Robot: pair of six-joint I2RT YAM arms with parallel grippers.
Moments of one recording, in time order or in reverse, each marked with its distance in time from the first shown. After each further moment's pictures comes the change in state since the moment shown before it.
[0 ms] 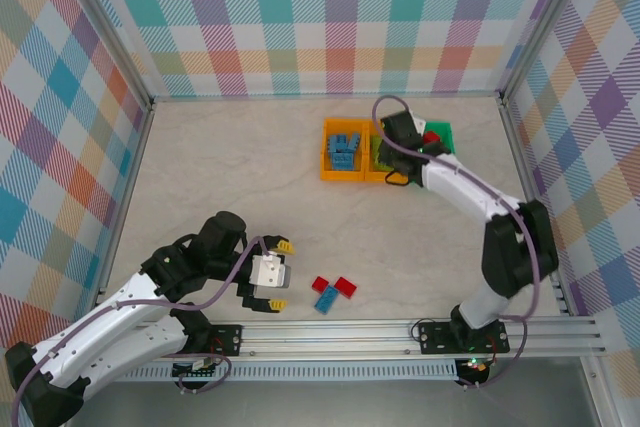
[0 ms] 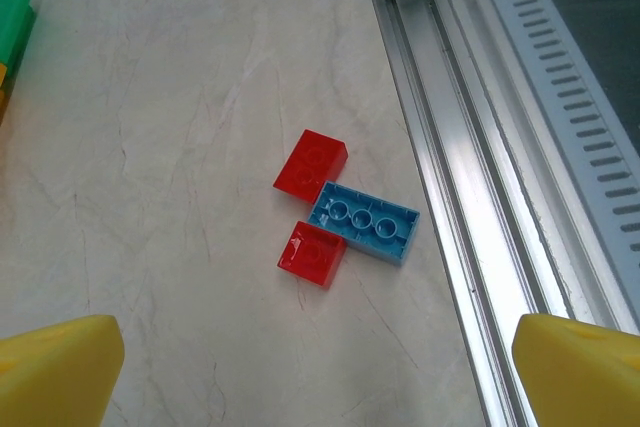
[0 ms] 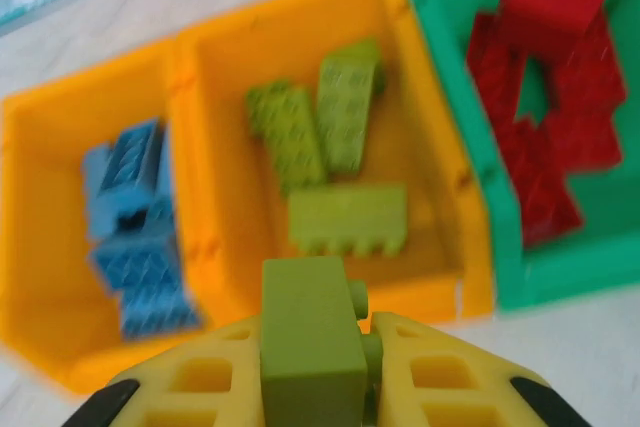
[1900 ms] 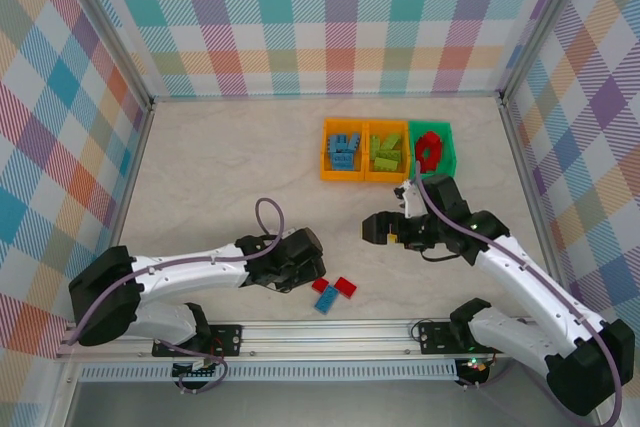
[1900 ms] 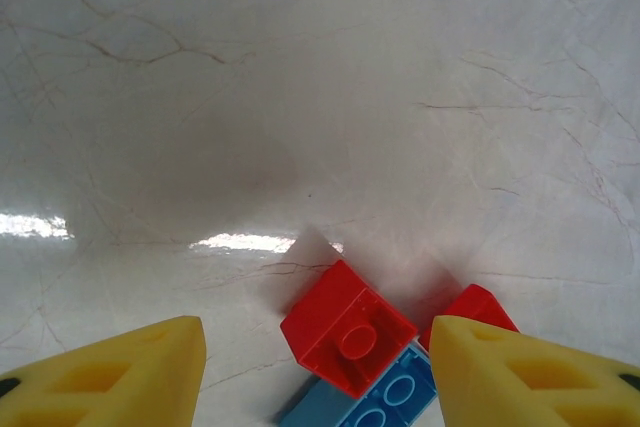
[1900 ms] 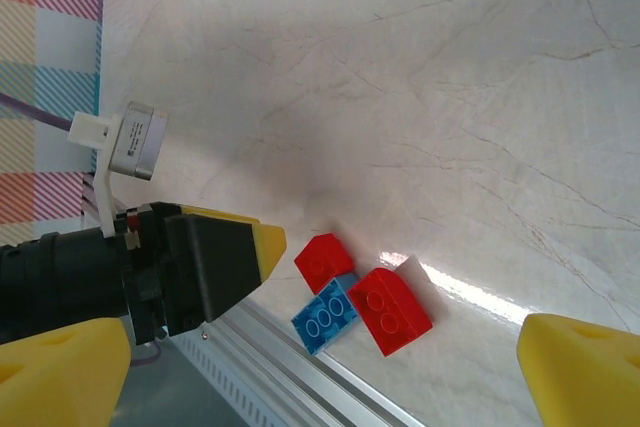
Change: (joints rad) left arm -0.322 0.605 0.080 0.179 -0.603 -2.182; right arm 0.095 -0.718 -0.510 -0.245 -0.827 -0.039
